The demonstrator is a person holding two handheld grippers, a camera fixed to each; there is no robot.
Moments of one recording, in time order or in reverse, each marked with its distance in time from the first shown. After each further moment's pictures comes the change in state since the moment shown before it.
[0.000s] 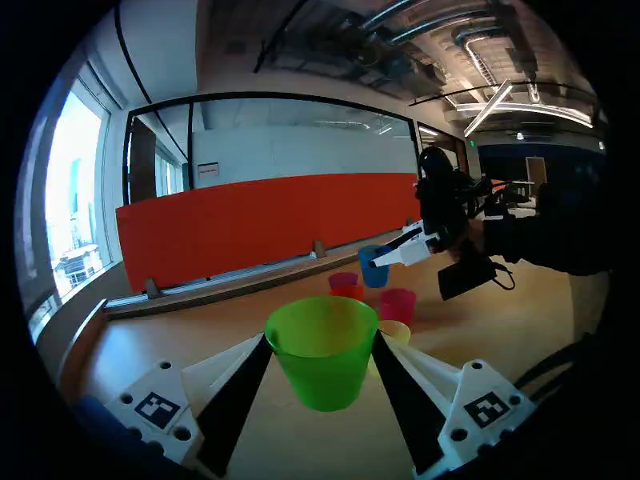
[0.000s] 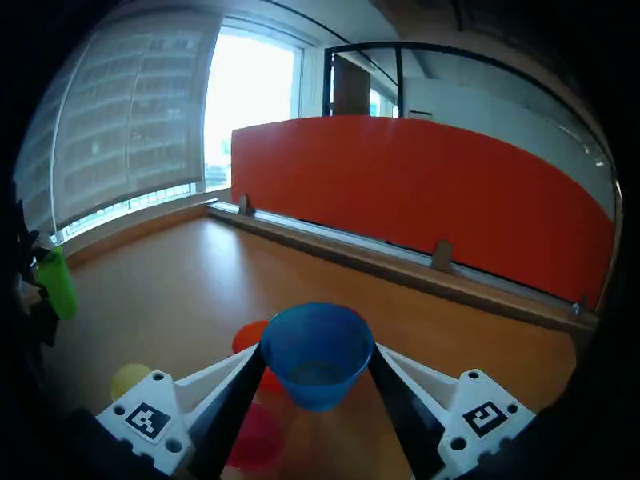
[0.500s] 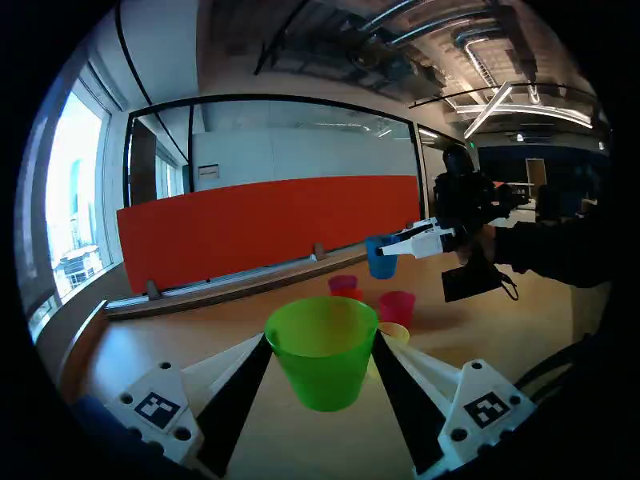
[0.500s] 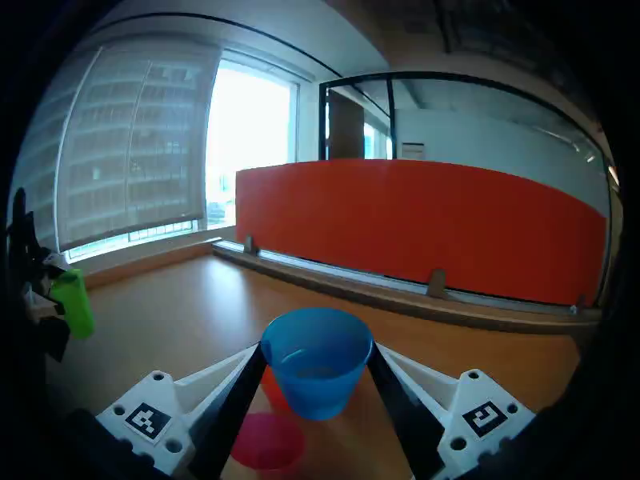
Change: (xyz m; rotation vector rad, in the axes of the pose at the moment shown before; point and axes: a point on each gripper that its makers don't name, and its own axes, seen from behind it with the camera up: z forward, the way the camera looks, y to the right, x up) left arm 0.003 -0.001 -0.003 -0.001 0.008 -0.003; right arm 0.026 -0.013 -0.026 -0.005 0.162 0.029
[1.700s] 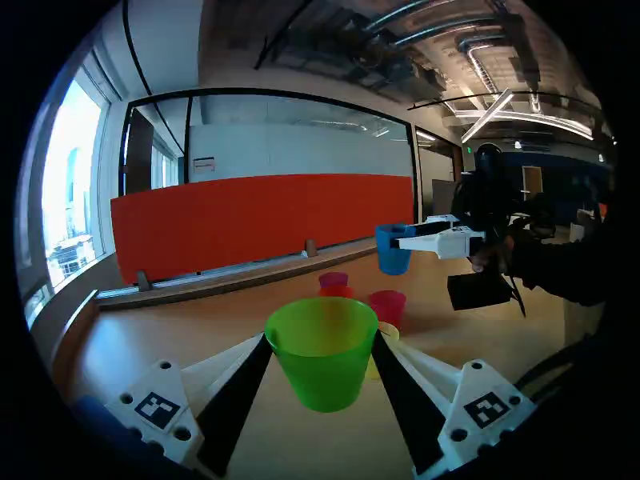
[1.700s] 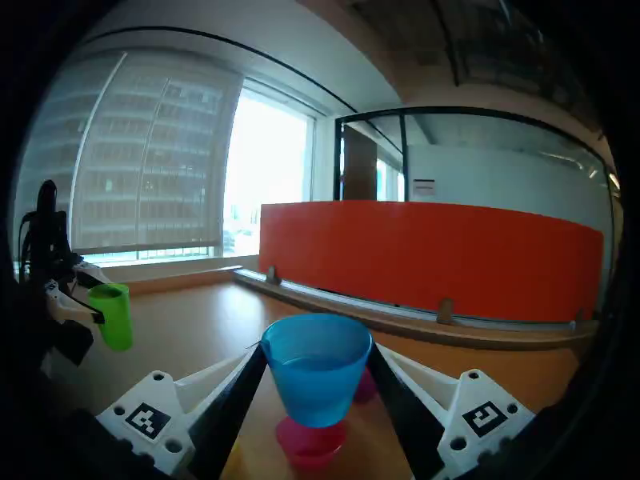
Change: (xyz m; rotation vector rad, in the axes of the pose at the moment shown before) left arm -0.004 0.010 0.005 -0.037 -0.009 -0.038; right arm 0.019 -0.049 -0.047 0.052 0.138 -0.047
